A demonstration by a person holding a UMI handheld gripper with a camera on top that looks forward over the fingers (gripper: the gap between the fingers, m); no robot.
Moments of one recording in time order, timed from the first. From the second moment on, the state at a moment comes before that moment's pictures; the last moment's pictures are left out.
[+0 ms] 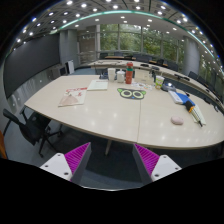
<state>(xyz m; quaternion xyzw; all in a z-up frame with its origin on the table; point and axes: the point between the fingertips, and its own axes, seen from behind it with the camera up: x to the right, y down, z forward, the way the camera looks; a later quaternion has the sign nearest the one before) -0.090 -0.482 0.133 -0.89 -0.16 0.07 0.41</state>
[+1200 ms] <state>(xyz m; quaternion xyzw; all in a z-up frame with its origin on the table) 0.206 -0.099 -0.007 -0.91 0.00 0.03 0.42</state>
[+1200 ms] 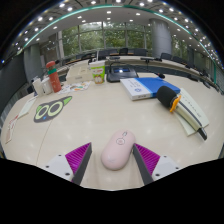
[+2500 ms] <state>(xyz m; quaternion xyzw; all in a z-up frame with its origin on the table) -0.020 0.055 0.163 -0.86 -0.04 0.03 0.51</state>
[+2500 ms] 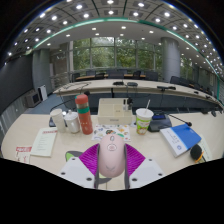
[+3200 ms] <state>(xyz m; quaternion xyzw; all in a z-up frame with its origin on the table) -0.110 0.043 0.039 -0.91 -0.04 0.01 0.41</state>
